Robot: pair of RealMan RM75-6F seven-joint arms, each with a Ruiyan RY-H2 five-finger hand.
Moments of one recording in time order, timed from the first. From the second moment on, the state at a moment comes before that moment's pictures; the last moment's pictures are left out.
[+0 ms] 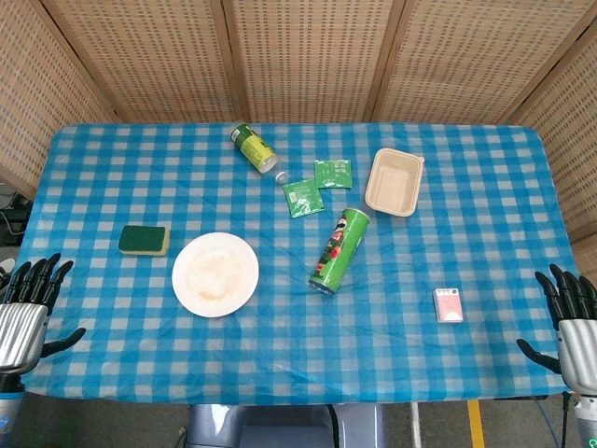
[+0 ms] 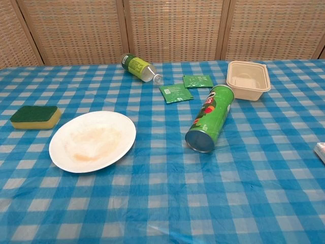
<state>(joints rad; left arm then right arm) -0.08 -1.14 -0.01 -1.70 1.57 1.53 0.18 0.00 -1.07 0.07 -1.65 -1.57 1.61 -0.03</state>
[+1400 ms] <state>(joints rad) -0.69 -1.60 -0.19 -0.89 1.24 0.75 0.26 0.04 -1.09 0.11 -1.61 -1.39 1.47 -0.04</state>
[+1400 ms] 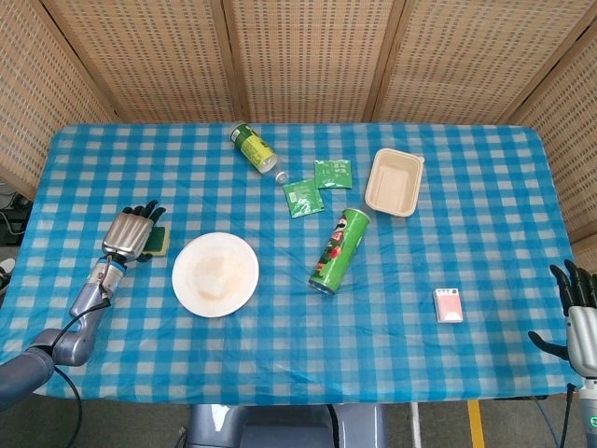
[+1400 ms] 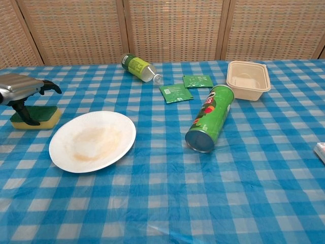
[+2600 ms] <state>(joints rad) -0.69 -1.53 -0.16 -1.02 1.32 0.88 0.05 0.04 -1.08 0.11 -1.62 -1.39 1.47 -0.02</state>
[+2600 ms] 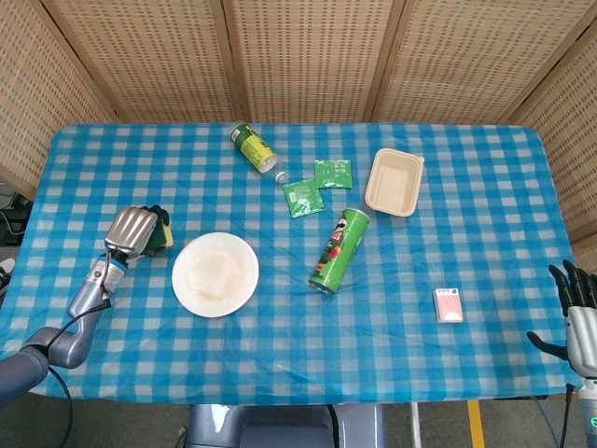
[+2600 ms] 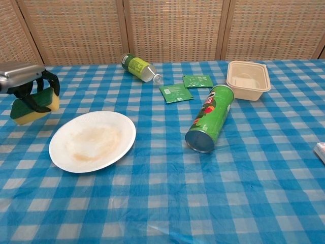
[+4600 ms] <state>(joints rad) -0.56 -1.76 -0.01 -0.99 1.55 1.16 -0.86 0.04 -1.05 0.11 -1.61 -1.40 1.47 0.05</state>
